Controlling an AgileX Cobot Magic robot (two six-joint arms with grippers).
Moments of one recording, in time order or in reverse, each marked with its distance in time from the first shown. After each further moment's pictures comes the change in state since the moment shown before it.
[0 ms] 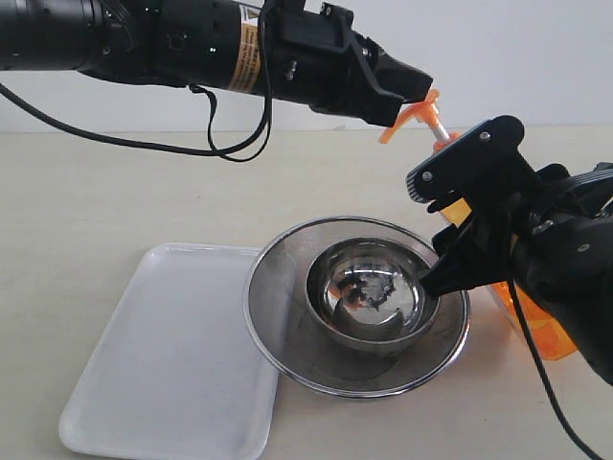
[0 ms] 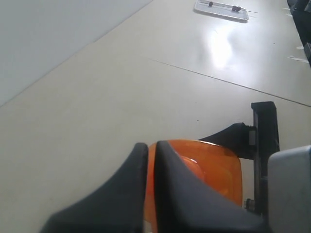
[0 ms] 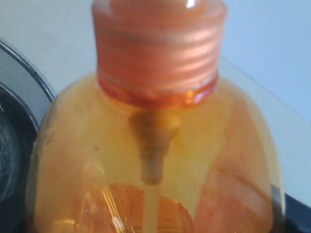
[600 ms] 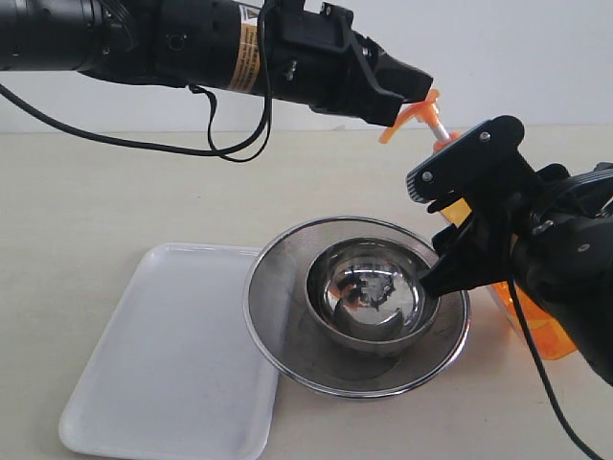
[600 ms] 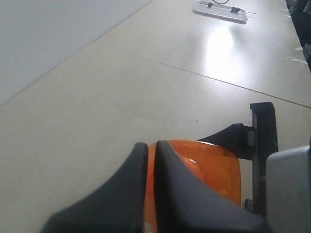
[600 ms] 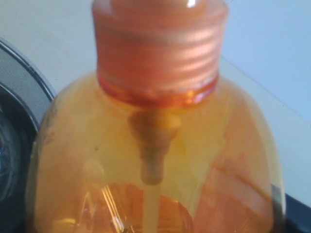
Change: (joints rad) left arm 0.000 0.000 0.000 -0.002 -0.003 0.000; right arm 0.000 0.000 0.000 0.000 0.000 0.000
